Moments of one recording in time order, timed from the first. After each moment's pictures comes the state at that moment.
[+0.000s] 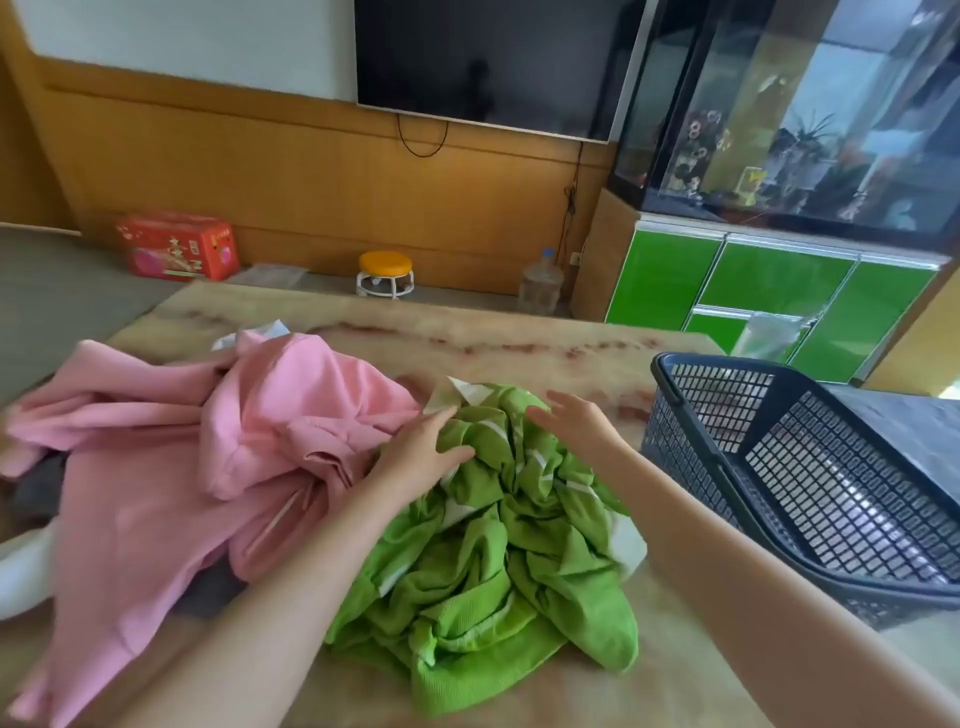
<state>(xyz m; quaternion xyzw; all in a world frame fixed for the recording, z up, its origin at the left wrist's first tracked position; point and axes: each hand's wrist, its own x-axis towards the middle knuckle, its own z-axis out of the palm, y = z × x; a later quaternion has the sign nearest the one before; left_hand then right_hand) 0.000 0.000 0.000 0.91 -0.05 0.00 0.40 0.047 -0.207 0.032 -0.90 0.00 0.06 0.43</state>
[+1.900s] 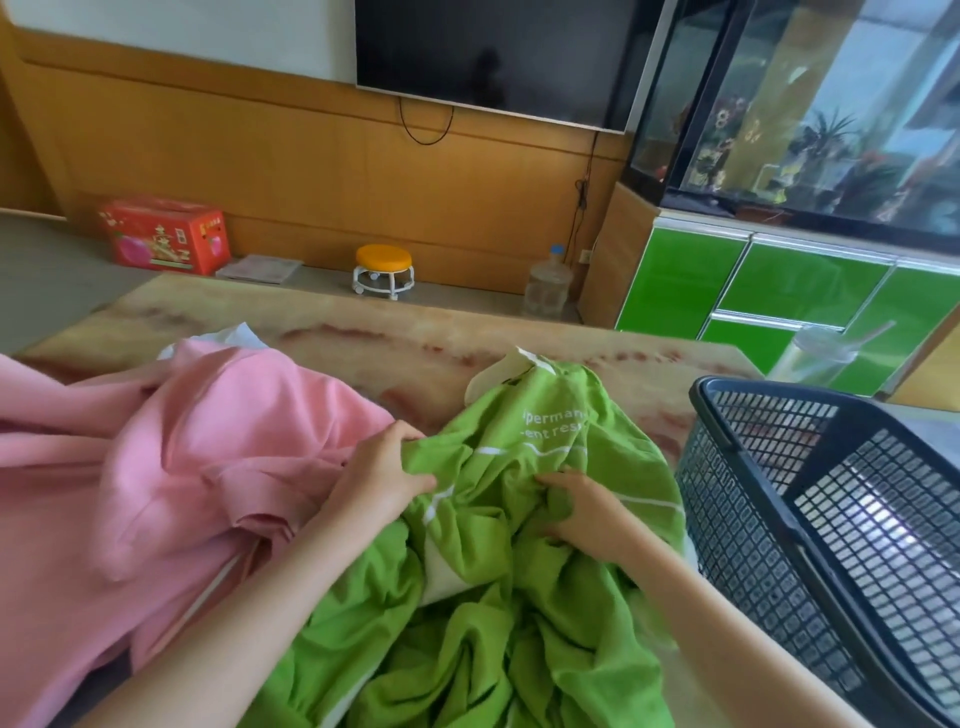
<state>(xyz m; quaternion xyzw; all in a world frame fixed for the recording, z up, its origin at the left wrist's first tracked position) 0.050 0.011 -0.009 0.91 0.07 0.05 0.40 0.076 -0.220 -0.025 -0.96 -0.07 0.15 0.24</state>
